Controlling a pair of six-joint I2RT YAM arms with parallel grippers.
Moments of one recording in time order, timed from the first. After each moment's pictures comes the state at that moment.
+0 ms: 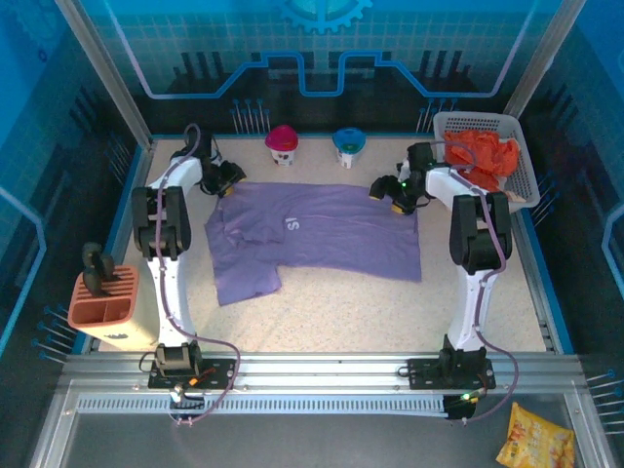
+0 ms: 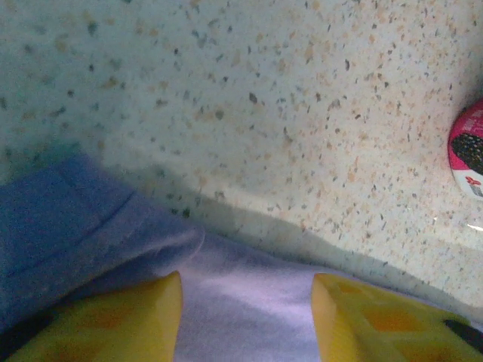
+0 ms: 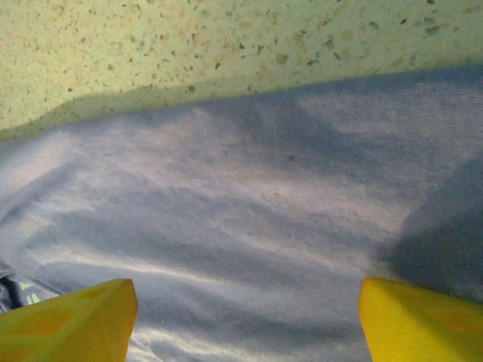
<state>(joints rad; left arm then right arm) 0.10 2.31 1.83 -0.63 0.38 -0.61 0.08 2.12 1.56 -0.60 -0.42 0.45</state>
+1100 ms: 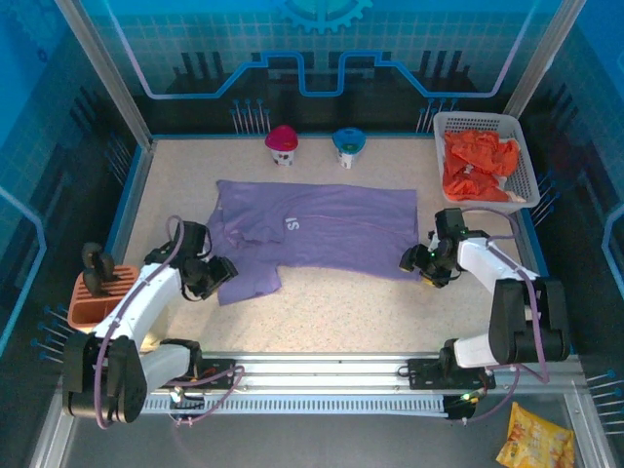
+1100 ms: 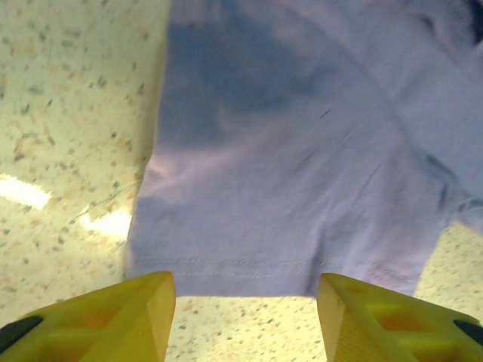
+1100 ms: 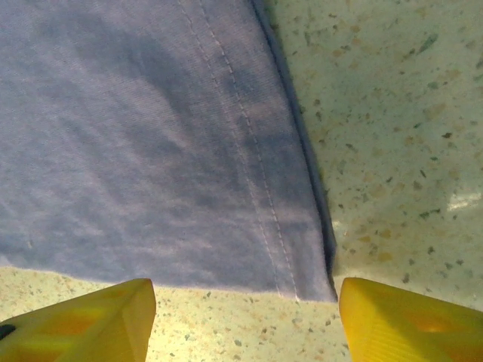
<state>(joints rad) -0.05 1.11 0.64 -0.79 0.21 -0.72 0.02 1.41 0.73 -0.67 -0.28 0.49</state>
